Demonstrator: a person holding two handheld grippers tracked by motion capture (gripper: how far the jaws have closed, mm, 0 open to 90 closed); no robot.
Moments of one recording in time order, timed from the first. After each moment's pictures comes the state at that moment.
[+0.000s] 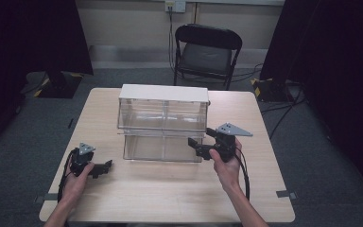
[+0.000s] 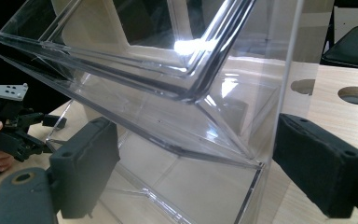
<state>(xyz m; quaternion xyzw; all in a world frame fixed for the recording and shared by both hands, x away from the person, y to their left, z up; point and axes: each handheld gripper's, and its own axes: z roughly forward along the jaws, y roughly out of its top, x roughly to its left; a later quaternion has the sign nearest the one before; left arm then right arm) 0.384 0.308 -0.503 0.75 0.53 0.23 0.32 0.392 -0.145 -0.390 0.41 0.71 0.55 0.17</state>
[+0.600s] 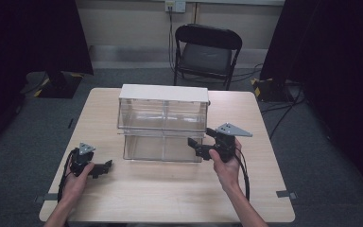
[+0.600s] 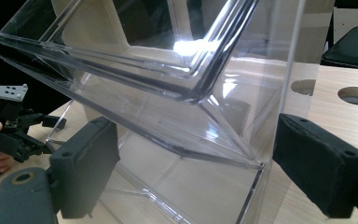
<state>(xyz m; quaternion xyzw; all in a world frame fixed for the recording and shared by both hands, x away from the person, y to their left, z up) 0.384 0.308 -0.503 0.75 0.53 0.23 0.32 0.392 -0.144 -0.390 0.41 0.71 0.55 0.17</state>
